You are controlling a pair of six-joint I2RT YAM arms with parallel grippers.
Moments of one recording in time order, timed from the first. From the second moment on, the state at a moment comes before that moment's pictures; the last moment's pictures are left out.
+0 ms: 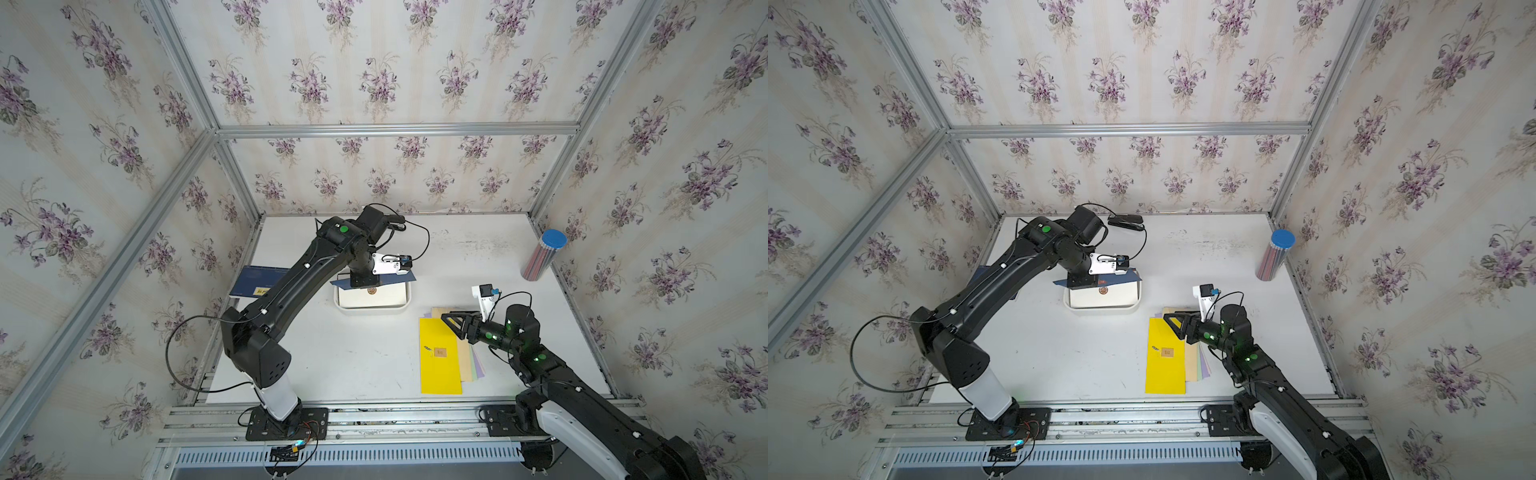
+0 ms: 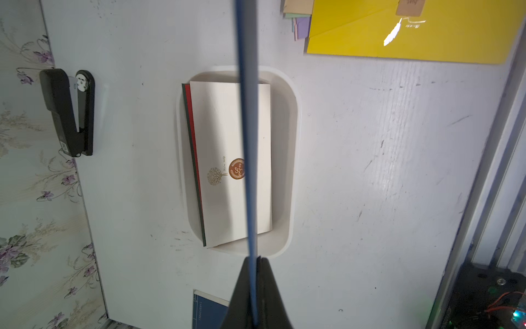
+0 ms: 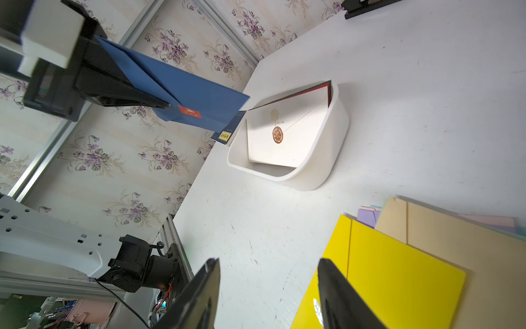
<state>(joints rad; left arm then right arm) -0.59 1.75 1.83 -1.35 0.02 0.95 0.40 0.77 0.22 0.22 -0.58 0.61</state>
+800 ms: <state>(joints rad) -0.55 2.00 1.87 -1.41 -0.03 1.01 0.40 0.80 0.22 0.19 -0.58 0.61</state>
